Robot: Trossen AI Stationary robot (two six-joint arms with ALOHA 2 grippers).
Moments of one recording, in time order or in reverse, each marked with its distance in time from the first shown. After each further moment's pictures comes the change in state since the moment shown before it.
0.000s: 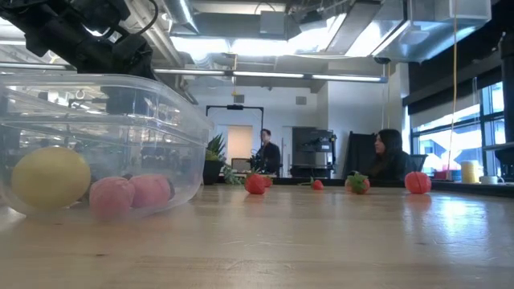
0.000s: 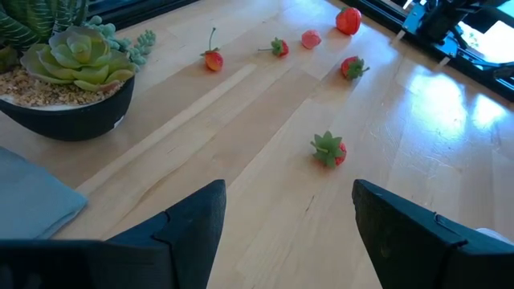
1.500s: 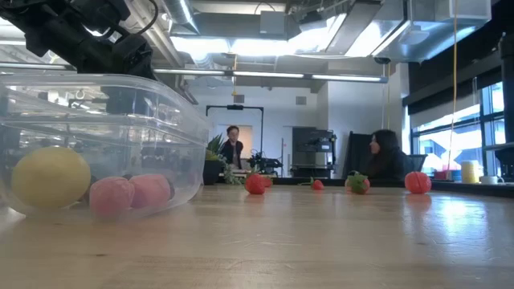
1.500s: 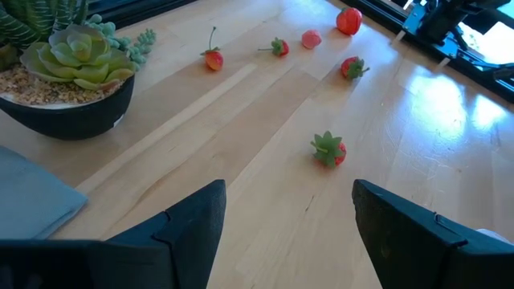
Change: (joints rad) left arm 0.000 0.000 0.000 -0.001 0.000 -0.008; right arm -0.101 0.037 -0.001 -0.076 -0.022 -0.206
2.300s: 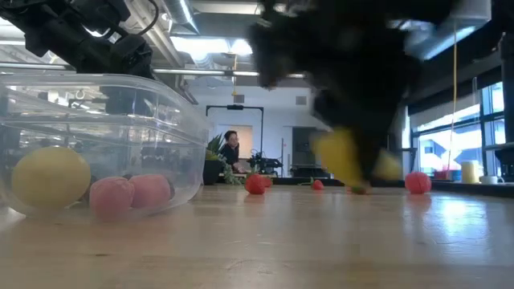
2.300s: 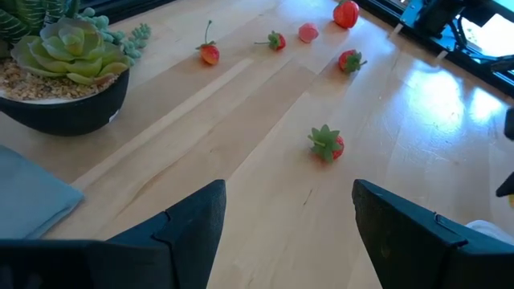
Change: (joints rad) left arm 0.000 0.000 0.000 -0.011 0.016 0.008; right arm -0.477 -0.004 0.077 0.069 0.102 -0.389
